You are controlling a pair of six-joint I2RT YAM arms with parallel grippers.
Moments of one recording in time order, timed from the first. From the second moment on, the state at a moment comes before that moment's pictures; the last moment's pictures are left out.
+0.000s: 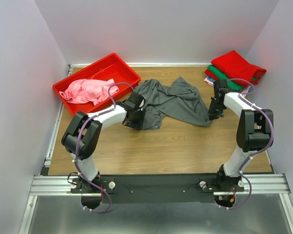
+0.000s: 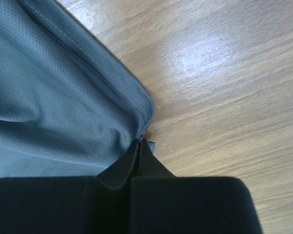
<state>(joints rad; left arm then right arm) -0.56 1.76 1.09 -0.46 0.05 -0.33 0.01 1.77 1.19 -0.69 0.13 0.35</state>
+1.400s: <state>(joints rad) -0.44 1.19 1.56 -0.59 -0.26 -0.34 0.01 1.20 1.53 -0.71 0.12 0.46</state>
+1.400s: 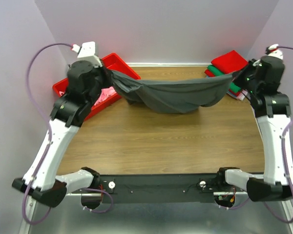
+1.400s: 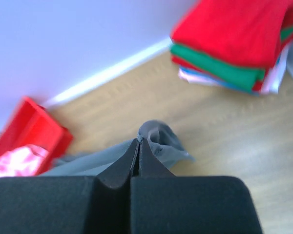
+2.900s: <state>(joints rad) -0.42 1.57 2.11 -0.54 -0.15 -0.13 0.01 1.57 1.99 -0.68 0.21 0.33</state>
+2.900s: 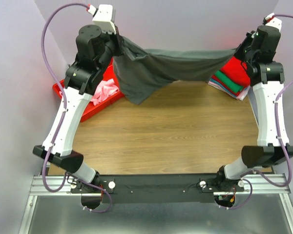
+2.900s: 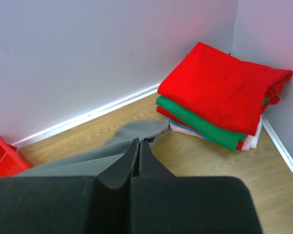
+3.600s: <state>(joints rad) -0.42 0.94 1.87 -0.62 -0.11 -0.08 0.01 0.92 1.71 -0.76 0.24 0.35</state>
